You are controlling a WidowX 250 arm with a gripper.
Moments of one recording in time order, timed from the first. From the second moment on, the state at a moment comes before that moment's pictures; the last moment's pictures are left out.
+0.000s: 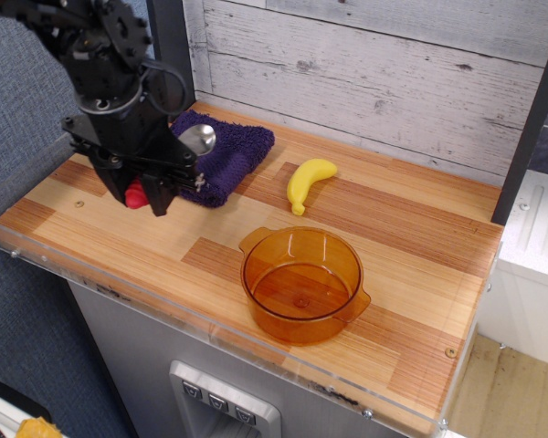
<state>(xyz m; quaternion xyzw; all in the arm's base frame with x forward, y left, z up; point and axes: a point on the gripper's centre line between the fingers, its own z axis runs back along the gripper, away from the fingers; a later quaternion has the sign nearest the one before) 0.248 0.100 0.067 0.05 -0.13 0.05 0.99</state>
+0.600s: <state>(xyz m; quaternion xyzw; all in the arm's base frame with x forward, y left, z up) 0.270 0.124 0.026 0.03 -0.19 0.01 0.98</state>
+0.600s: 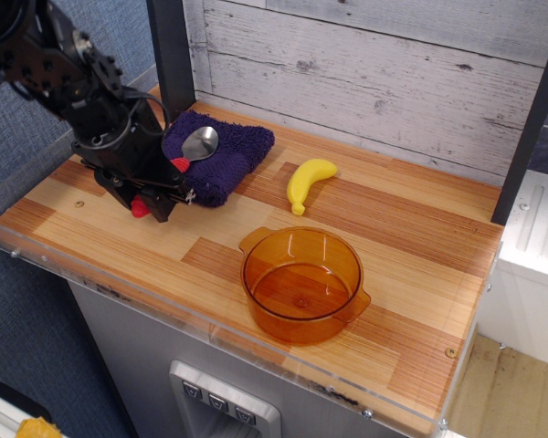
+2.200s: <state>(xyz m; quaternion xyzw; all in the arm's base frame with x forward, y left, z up) 0.257 0.116 0.071 0.02 -0.09 0.00 1.00</state>
